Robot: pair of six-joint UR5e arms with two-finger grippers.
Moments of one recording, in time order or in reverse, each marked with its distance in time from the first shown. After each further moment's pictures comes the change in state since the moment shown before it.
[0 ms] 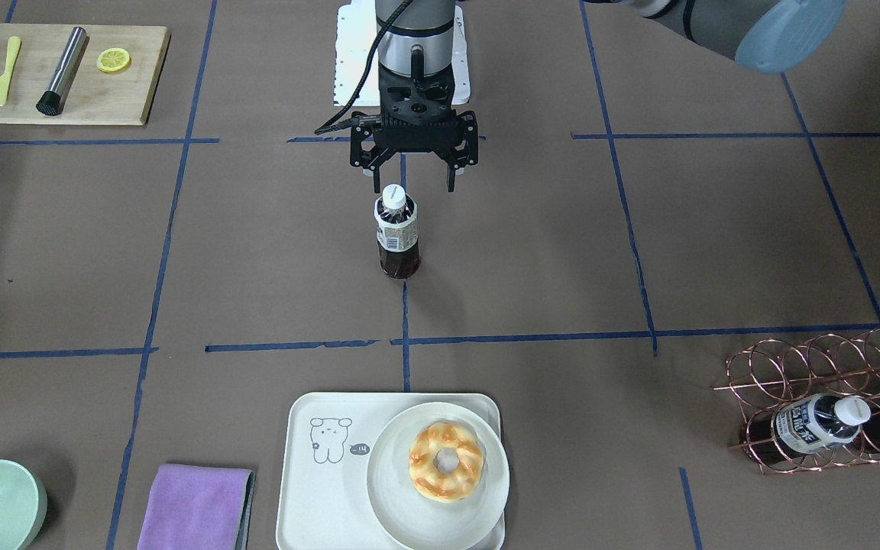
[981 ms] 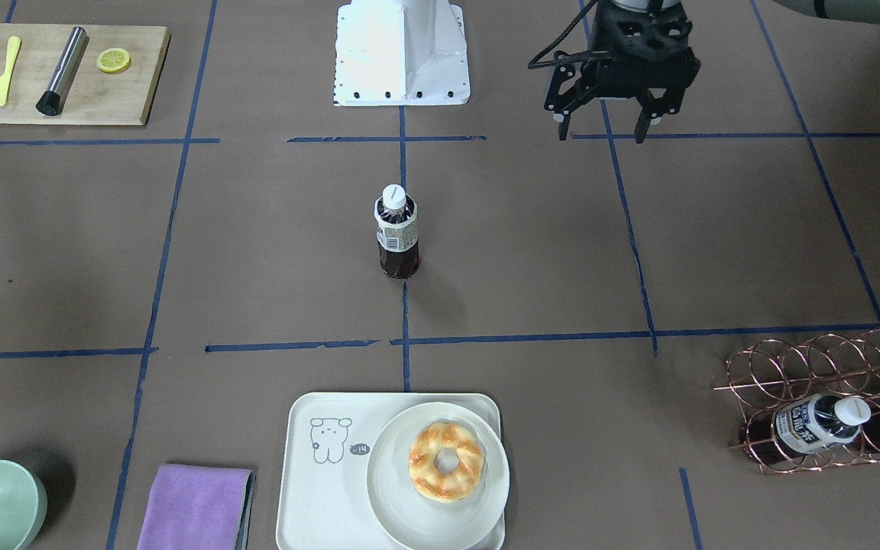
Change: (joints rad) left arm -0.212 0.407 -0.466 0.216 -0.149 0.342; right arm -0.272 0.204 0.250 -0.012 -0.050 0.613
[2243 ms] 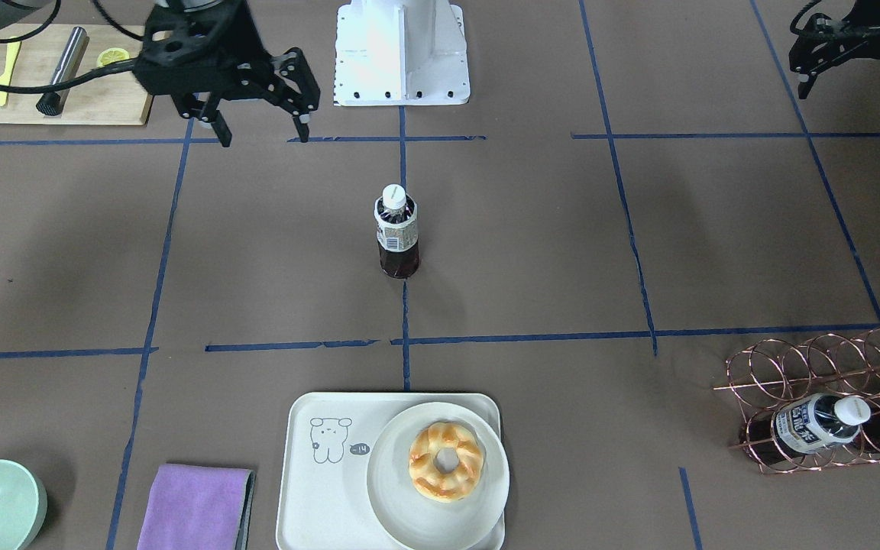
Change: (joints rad) left arm -0.395 0.451 -0.127 0.060 -0.157 0.643; right arm -0.682 0.556 0.092 -0.373 -0.504 0.525
